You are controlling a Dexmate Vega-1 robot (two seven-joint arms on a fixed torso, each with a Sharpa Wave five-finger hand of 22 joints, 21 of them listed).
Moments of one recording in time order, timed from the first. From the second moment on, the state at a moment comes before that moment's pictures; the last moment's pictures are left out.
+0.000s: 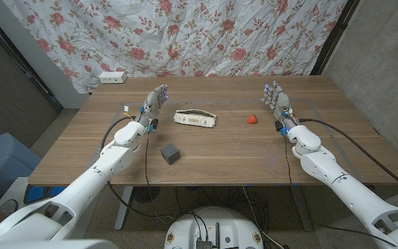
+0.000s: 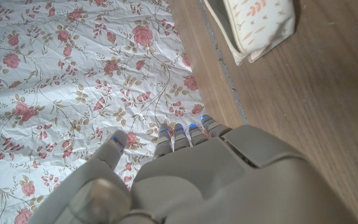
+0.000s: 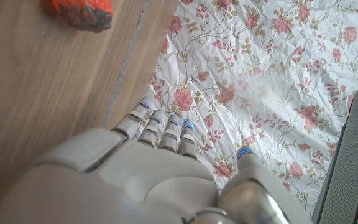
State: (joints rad) left arm 0.81 0.53 0.40 -1.34 -0.58 -0.24 0.02; left_hand 0.05 0.09 0.63 0.07 0.21 0.06 -0.04 0.19 0.17 -0.02 -0.04 0.19 0.17 -0.08 -0.03 0.18 0.16 -0.04 -0.01 0.19 0.17; right arm -0.88 -0.55 -0.38 -1.36 0.55 0.31 -0.05; right_hand 0.08 0.06 0.32 0.02 0.20 0.18 -0.09 0.18 0.17 0.16 0.00 0.19 0.19 0.06 -0.01 0.21 0.29 0.24 0.00 0.18 0.17
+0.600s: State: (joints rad) left arm 0.86 0.54 0.38 -1.40 -0.58 -0.23 0.07; left_hand 0.05 0.09 0.64 0.05 0.21 0.07 -0.04 0.18 0.17 0.01 -0.04 0.20 0.17 -0.07 -0.03 0.18 0.16 -0.02 -0.01 0.19 0.17; right arm -0.89 -0.66 -0.41 -1.45 0.35 0.29 -0.12; right_hand 0.14 0.04 0.33 -0.02 0.20 0.18 -0.09 0.18 0.17 0.15 -0.01 0.19 0.19 0.05 -0.02 0.20 0.27 0.21 -0.02 0.18 0.16
